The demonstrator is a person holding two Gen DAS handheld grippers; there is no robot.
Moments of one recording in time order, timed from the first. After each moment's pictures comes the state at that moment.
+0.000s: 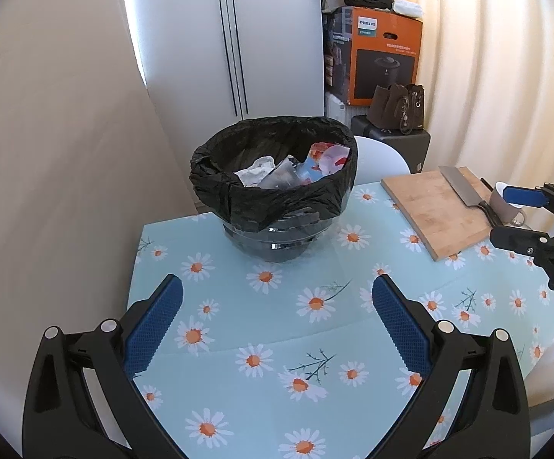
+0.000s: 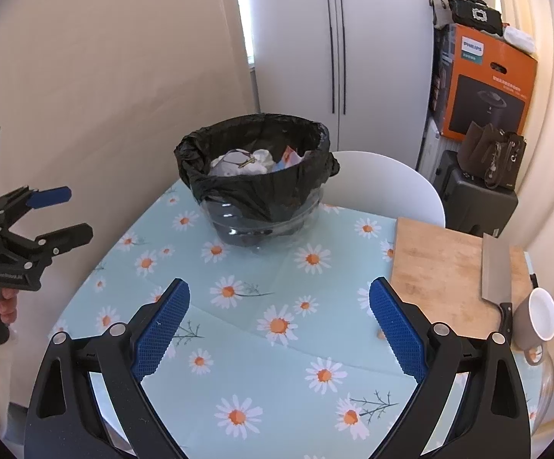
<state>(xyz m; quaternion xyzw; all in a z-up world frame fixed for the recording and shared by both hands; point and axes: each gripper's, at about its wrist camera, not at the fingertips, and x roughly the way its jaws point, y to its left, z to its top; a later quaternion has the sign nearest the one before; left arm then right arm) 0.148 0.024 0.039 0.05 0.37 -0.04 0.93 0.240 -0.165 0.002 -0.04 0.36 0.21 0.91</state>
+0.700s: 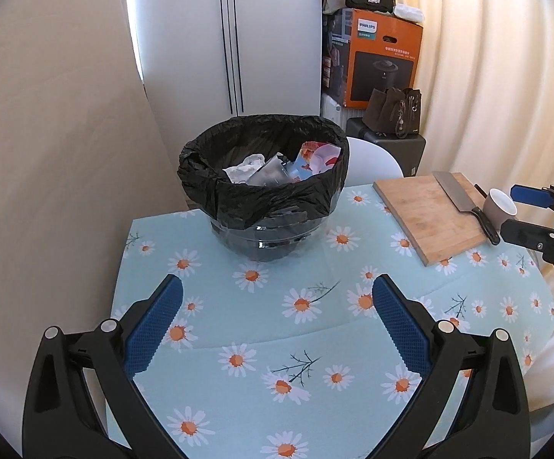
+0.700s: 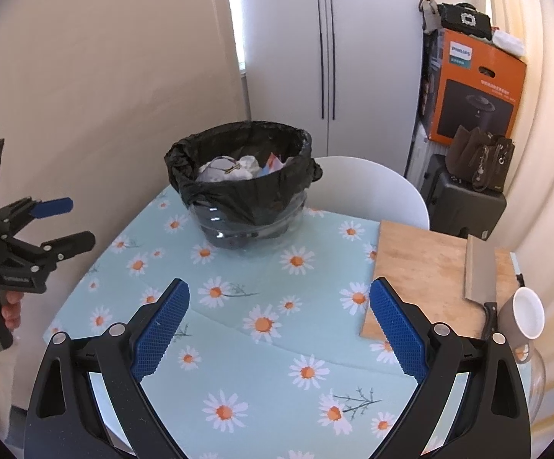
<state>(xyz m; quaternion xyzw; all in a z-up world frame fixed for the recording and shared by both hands) 0.151 0.015 0.033 0.04 0.37 -0.05 0.93 0.232 -0.180 0.009 -0.04 0.35 0.19 0.91</state>
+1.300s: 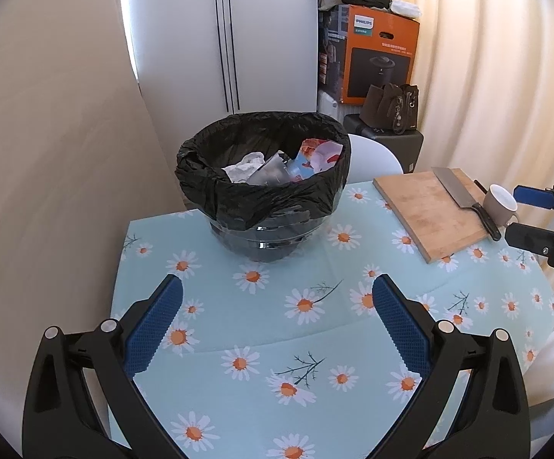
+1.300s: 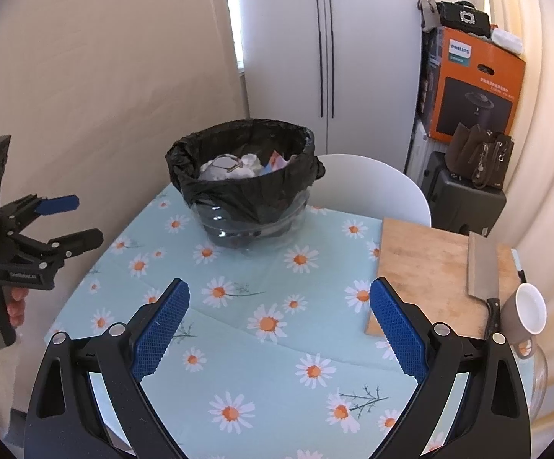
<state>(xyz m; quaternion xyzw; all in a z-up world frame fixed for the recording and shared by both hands) 0.160 0.021 0.029 0.04 0.38 -0.05 0.92 0.231 -0.172 0.008 -0.04 0.35 0.19 0.92</state>
